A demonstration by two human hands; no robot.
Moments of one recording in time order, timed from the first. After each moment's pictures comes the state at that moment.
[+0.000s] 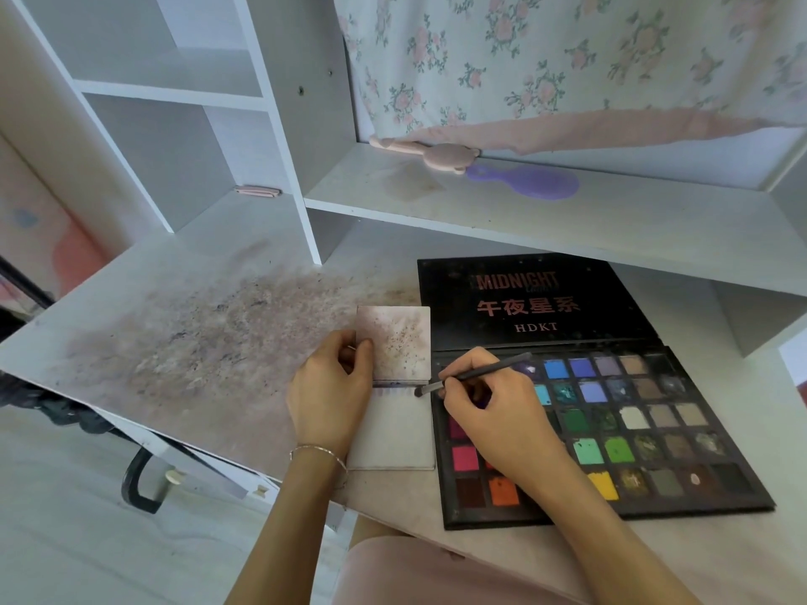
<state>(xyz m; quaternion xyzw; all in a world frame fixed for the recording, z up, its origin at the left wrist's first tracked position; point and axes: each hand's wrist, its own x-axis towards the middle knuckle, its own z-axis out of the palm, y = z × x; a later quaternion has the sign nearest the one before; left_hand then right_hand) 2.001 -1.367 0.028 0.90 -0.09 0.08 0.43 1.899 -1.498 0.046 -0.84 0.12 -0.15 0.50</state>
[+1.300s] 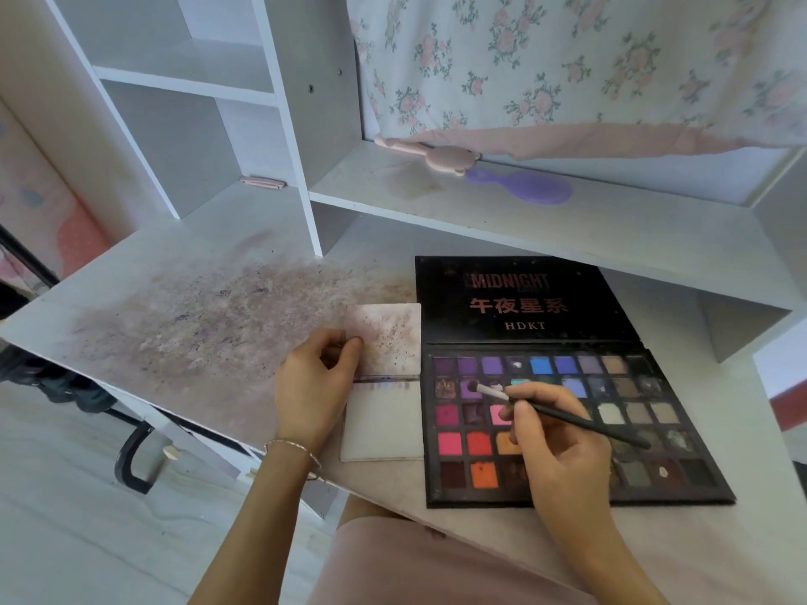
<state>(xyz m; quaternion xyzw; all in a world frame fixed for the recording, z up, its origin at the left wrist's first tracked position) 1.990 -1.352 0.038 0.86 -0.10 0.03 0.51 1.840 -1.500 0.048 -0.74 0.15 -0.33 0.57</state>
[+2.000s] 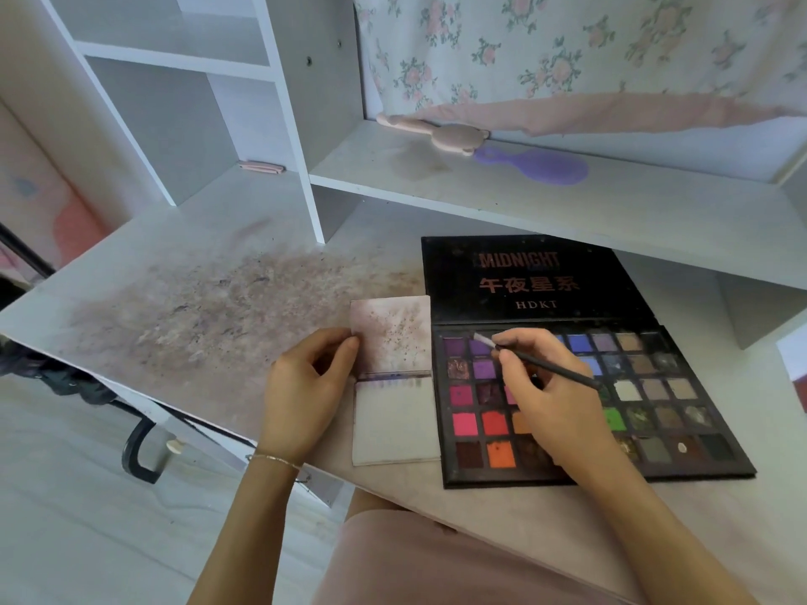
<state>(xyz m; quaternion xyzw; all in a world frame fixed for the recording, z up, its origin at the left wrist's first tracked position) 1.987 -1.335 0.037 0.84 -0.15 0.01 0.52 1.877 -1.526 0.046 -0.81 0.13 -0.24 0.51</state>
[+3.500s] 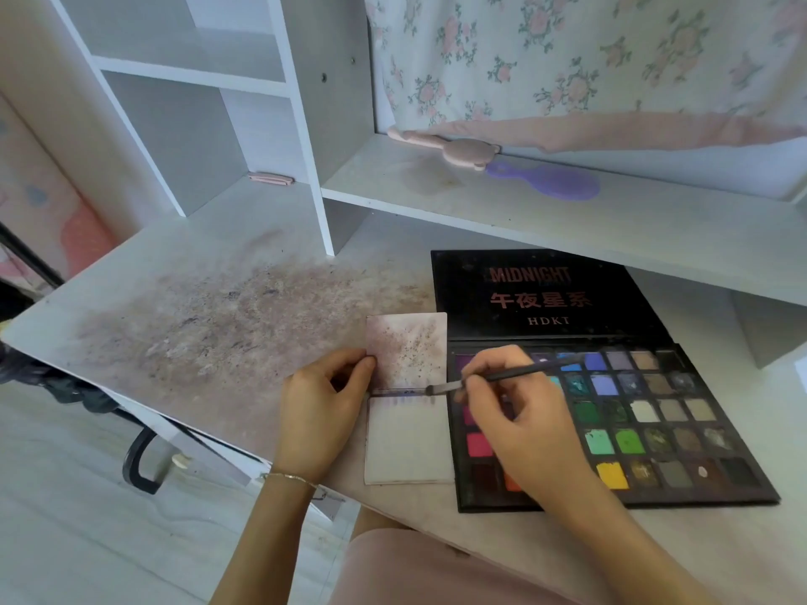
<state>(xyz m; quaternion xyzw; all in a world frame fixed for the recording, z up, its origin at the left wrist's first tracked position) 1.987 -1.337 0.035 0.85 -0.14 0.03 0.51 1.886 -1.491 0.060 -0.81 0.08 -0.20 0.55</state>
